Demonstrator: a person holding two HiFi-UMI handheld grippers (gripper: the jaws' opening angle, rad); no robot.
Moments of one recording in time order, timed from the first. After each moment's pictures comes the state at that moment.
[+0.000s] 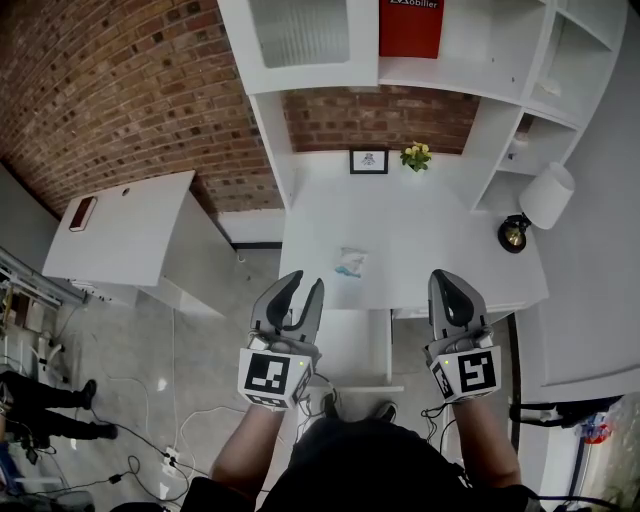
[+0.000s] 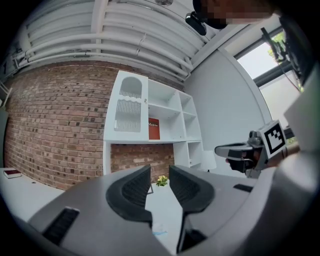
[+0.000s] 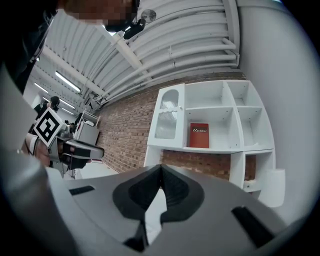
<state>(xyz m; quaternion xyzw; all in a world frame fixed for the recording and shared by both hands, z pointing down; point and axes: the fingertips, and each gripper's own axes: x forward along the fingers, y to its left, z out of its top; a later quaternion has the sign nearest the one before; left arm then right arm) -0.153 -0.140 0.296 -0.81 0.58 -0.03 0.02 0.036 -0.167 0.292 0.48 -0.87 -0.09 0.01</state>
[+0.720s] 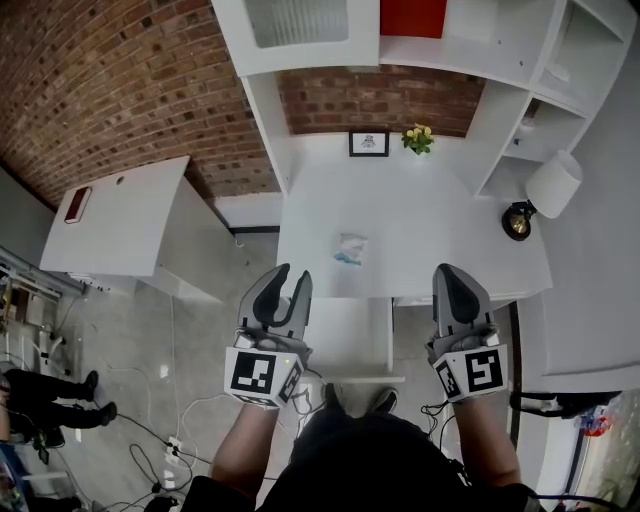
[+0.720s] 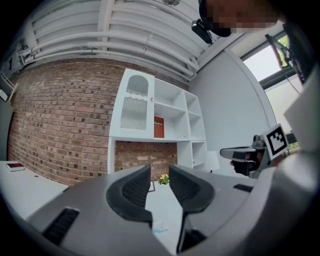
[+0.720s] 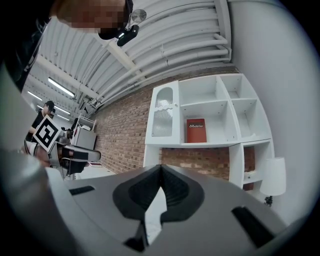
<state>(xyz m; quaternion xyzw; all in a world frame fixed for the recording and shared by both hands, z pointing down) -0.173 -0.144 0.302 -0.81 0.59 -0.02 -0.01 0.038 -0.172 0.301 0.49 -0.87 -0.05 -0.01</state>
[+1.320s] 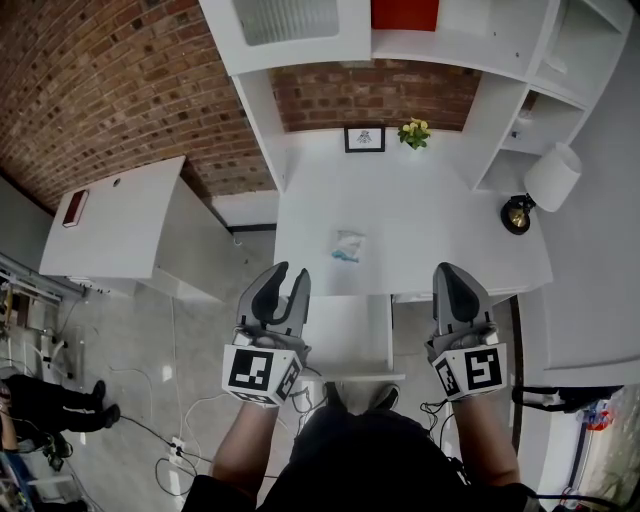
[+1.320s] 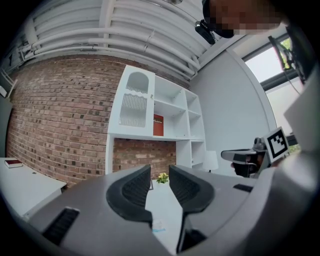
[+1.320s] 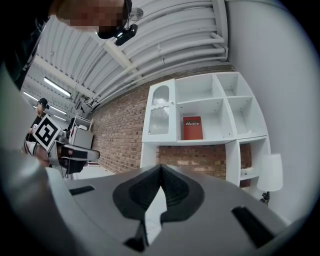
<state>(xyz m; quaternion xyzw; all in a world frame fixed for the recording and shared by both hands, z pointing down) -0.168 -0.152 0.309 -0.81 0.59 -0.02 -0.02 0.048 -0.177 0.312 0.50 -0.87 -0.04 0.00</state>
